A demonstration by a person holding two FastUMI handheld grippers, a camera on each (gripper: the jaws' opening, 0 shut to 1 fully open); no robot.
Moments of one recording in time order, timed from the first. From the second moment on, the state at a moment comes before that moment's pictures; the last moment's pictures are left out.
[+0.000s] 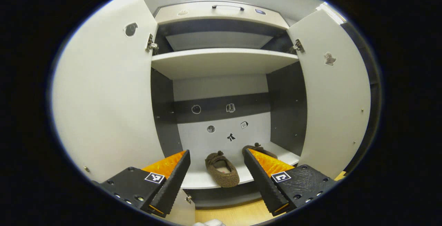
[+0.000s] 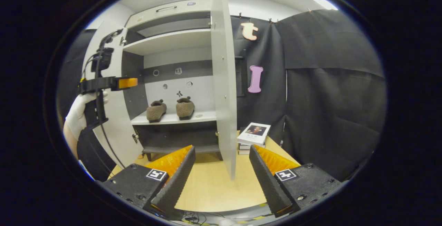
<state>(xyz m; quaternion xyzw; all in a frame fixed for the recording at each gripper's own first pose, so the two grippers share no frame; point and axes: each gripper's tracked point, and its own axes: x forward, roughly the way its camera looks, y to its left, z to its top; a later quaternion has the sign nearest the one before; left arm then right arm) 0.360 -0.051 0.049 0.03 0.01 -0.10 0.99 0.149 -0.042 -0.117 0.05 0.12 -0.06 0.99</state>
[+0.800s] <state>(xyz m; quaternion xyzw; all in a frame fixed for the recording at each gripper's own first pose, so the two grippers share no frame) 0.193 -0.009 -0.019 0.02 0.06 -0.04 1.00 0.172 -0.037 -0.095 0.02 0.11 -0.02 0.99</state>
